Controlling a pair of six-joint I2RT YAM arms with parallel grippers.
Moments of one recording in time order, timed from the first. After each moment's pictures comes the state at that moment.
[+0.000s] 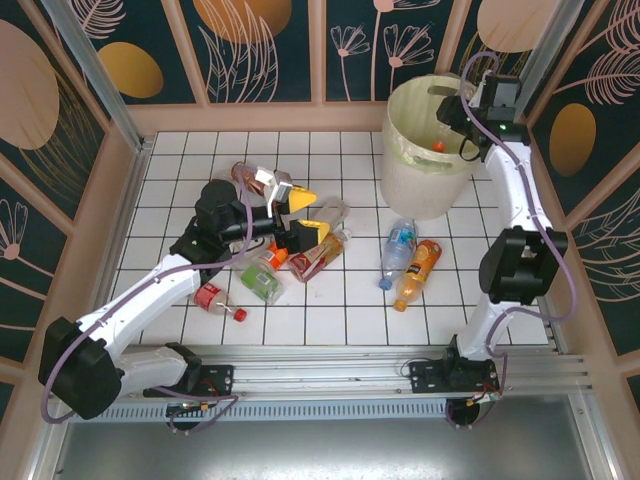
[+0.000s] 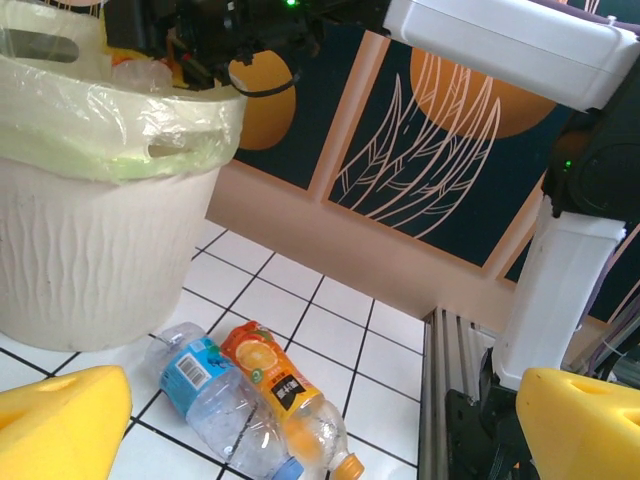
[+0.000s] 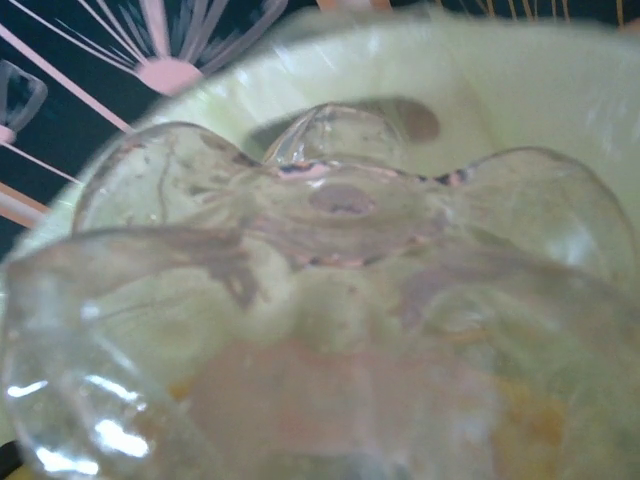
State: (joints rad) left arm -0.58 1.21 0.90 0.25 0.77 -0.32; right arm -0.04 1.84 1.85 -0.55 -0.17 0.37
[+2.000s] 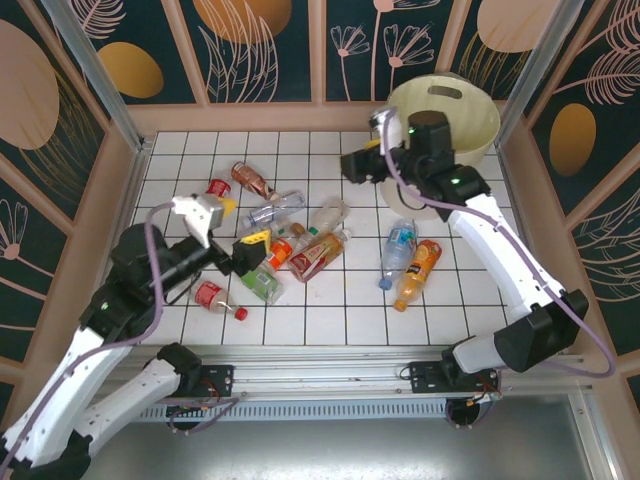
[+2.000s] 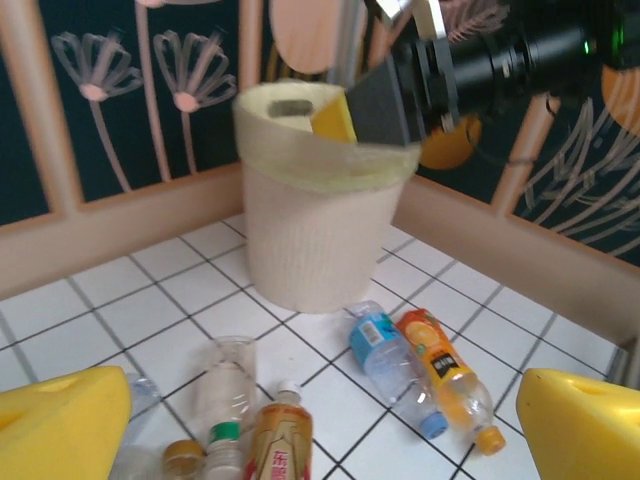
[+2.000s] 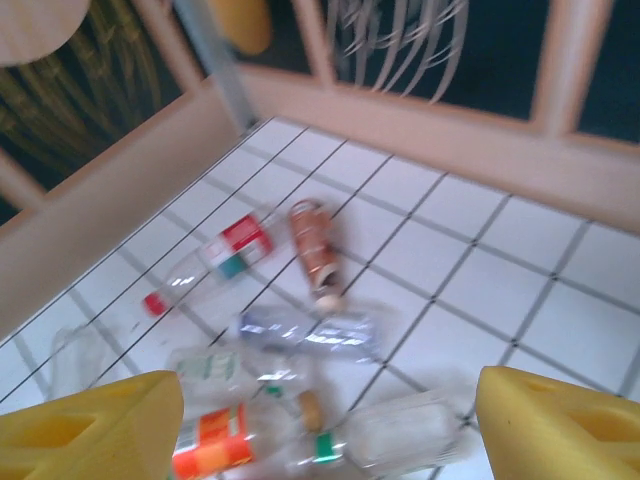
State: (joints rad) left arm -0.58 0.65 0.95 -0.41 0.23 -0.14; right arm 0.49 1.41 1.48 -0.48 -0.37 0.07
